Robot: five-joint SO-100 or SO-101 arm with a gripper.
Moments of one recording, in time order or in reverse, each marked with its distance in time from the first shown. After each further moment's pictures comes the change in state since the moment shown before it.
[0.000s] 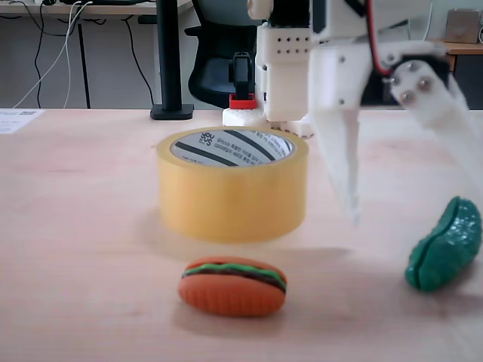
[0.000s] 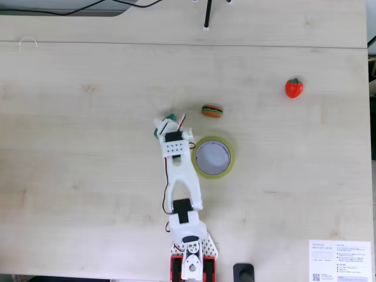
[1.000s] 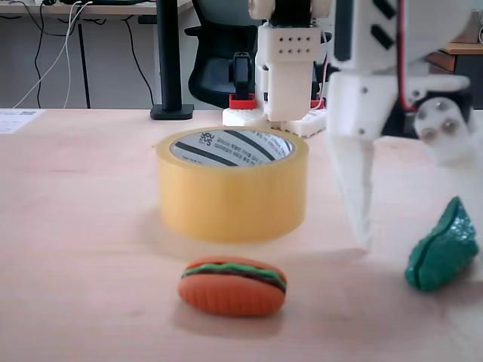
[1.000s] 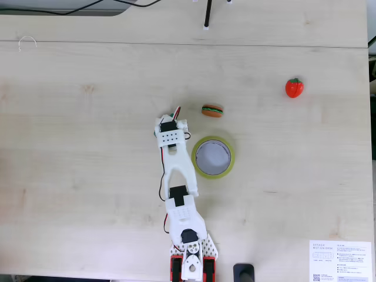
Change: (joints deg) arm -2.1 -12.8 -14.9 8.7 0.1
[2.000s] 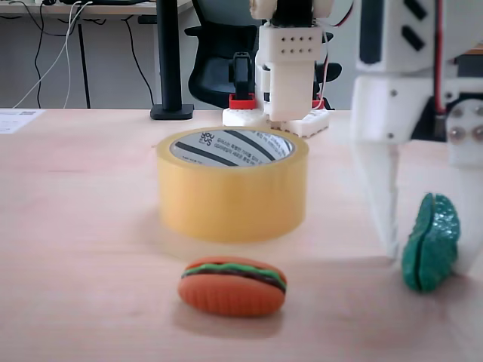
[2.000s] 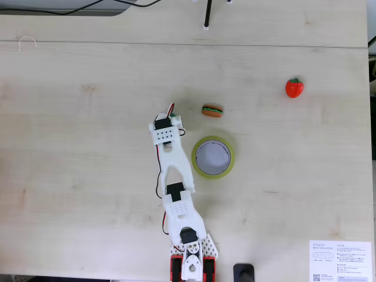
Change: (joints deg) arm -2.5 -5.1 -7.2 2.3 0.2
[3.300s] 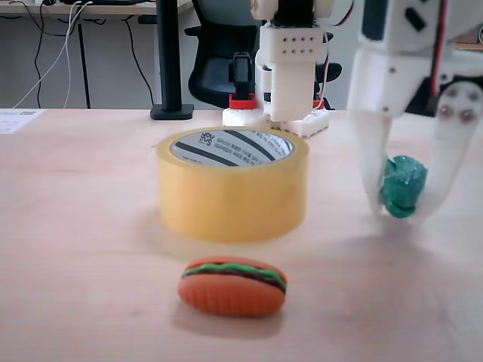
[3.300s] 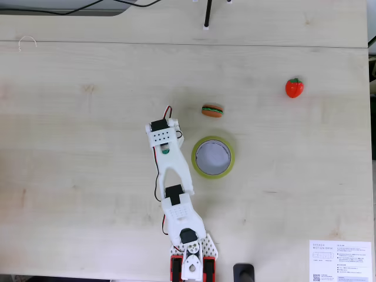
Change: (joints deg) arm -1.0 4.9 -0.8 13.4 0.1
